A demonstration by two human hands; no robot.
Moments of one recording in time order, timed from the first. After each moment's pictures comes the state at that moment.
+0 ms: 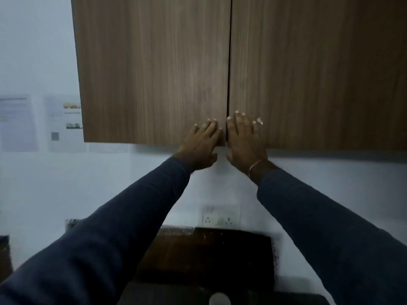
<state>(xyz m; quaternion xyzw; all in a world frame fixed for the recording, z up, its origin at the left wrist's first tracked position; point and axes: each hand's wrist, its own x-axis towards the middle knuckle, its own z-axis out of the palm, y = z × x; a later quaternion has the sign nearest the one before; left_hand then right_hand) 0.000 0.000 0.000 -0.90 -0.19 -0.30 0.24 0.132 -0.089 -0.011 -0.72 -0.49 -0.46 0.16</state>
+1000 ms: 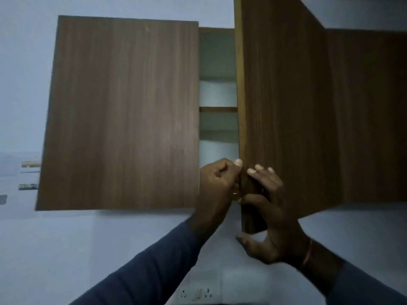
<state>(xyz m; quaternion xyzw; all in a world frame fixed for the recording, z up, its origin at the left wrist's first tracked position) 0.028 -0.131 0.044 -0.68 0.14 -0.57 -0.45 0.127 -0.229 -0.006 -0.42 -0.63 -0.54 0.36</state>
